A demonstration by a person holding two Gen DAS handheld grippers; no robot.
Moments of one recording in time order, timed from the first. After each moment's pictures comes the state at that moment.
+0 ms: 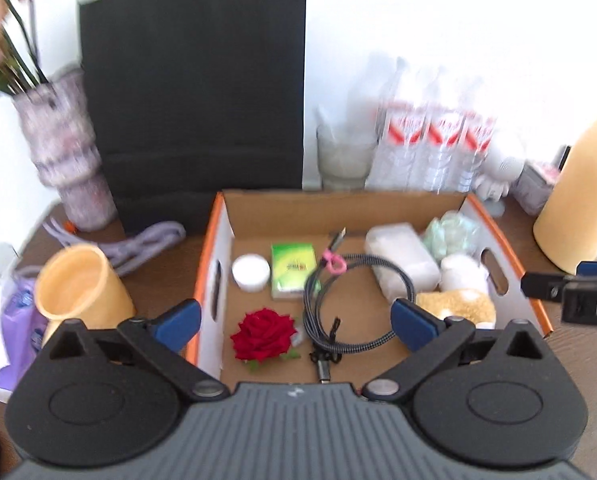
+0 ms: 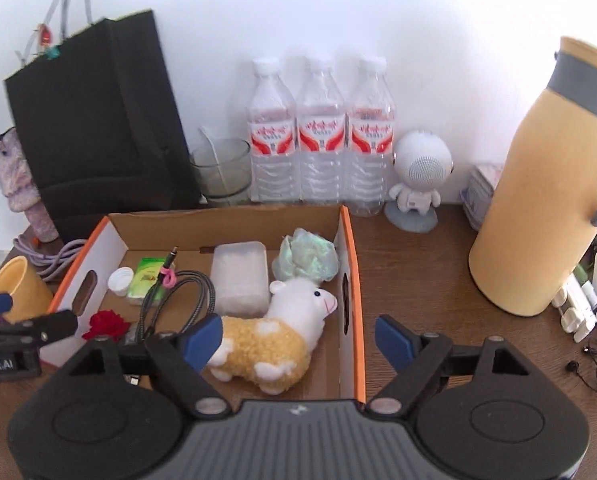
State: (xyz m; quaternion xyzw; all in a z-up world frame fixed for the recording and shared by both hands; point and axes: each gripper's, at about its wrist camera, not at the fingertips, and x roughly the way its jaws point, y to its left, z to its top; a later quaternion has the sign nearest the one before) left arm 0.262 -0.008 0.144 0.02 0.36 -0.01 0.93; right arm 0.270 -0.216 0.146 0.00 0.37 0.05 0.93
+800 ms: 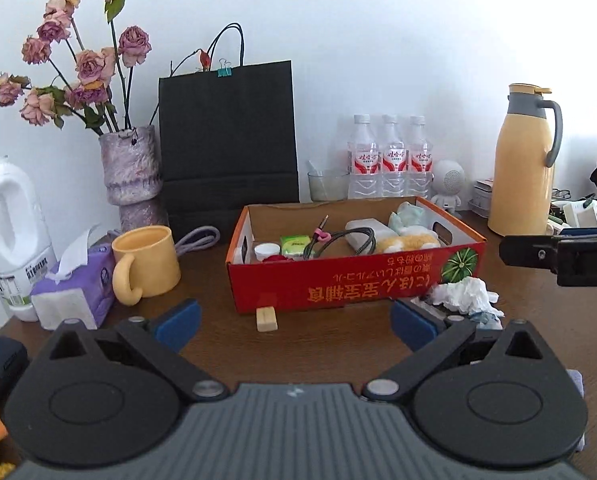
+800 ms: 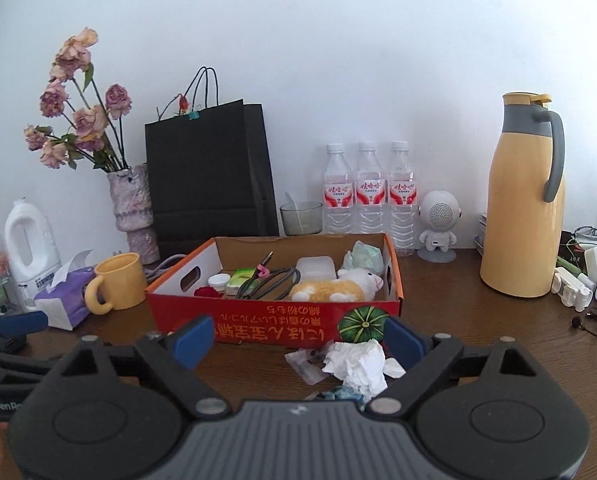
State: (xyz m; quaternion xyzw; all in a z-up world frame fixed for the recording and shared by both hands) left arm 0.037 -0.005 0.085 0.03 0.20 -0.02 0.98; right arm 0.054 -0.229 0.100 0.03 0.19 0.12 0.97
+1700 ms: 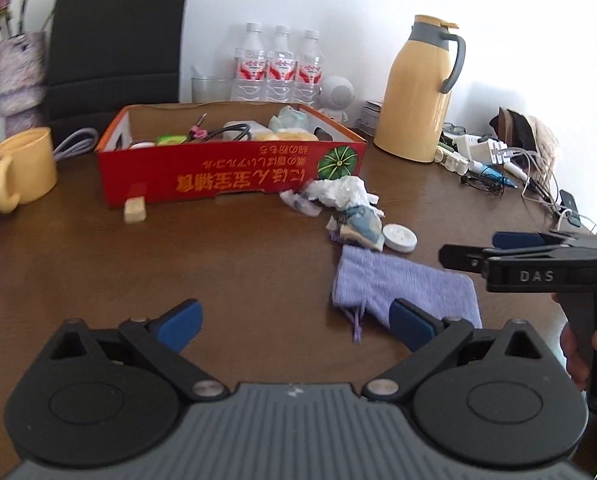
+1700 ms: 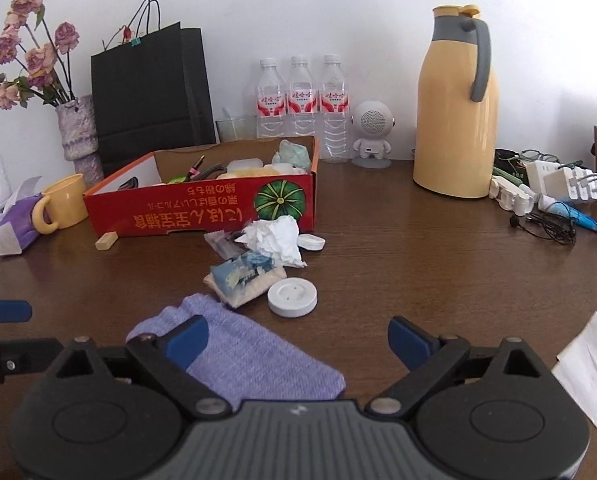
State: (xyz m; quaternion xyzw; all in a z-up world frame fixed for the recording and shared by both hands) left arm 0.041 -0.032 0.048 0.02 0.31 -0.20 0.93; right arm 0.044 -0.278 0.042 0.02 0.30 0.06 0.95
